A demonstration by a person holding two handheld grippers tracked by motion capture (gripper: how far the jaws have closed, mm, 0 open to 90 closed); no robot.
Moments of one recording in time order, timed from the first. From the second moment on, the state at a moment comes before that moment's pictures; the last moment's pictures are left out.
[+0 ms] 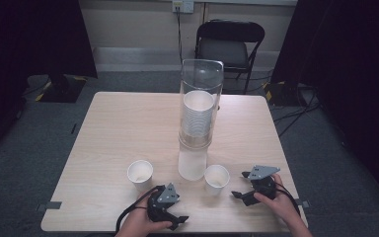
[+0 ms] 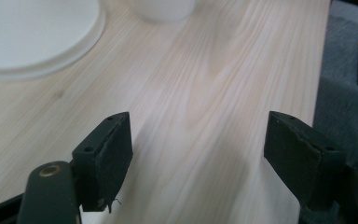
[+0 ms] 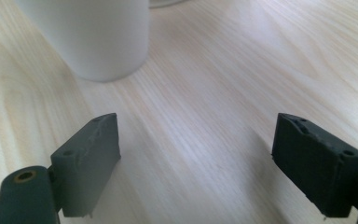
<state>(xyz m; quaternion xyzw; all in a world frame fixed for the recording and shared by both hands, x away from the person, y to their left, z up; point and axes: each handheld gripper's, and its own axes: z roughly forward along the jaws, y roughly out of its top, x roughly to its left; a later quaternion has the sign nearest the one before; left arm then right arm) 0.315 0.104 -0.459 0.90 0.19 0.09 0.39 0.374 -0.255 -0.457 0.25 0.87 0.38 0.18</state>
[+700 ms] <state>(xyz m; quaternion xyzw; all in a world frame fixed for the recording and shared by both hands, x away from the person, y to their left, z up) 0.309 0.165 -0.472 0.89 0.18 0.12 0.40 0.379 -0.272 -0.460 0.28 0.86 0.38 0.18</state>
